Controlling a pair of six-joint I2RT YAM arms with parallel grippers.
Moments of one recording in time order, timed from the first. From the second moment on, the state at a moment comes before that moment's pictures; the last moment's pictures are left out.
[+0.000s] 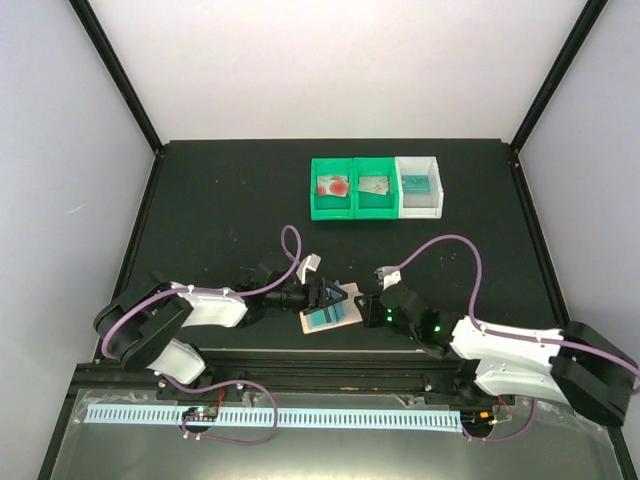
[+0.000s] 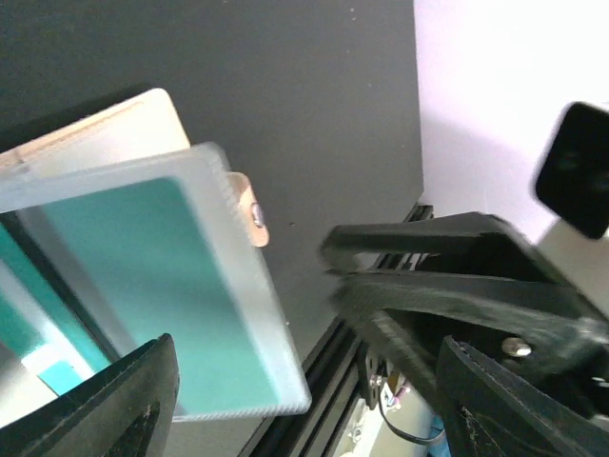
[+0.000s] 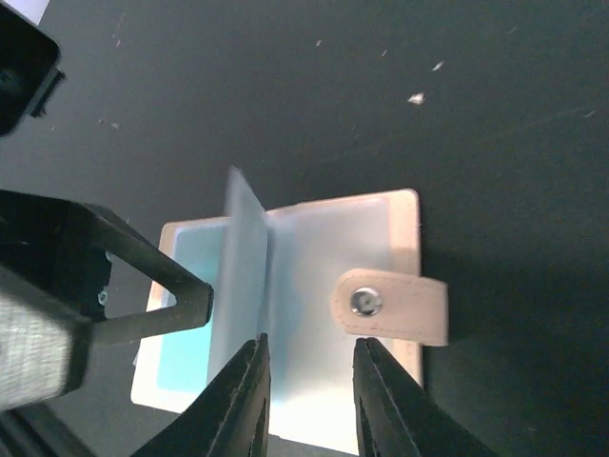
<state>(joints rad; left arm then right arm) -0.75 1.47 0.41 0.55 0.61 -1.05 1.00 1.11 0.30 0.16 0.14 0.82</state>
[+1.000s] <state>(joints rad) -0.66 1.34 0.38 0.27 0.48 -0.90 0.89 1.42 0.52 -0.01 0.04 0.58</state>
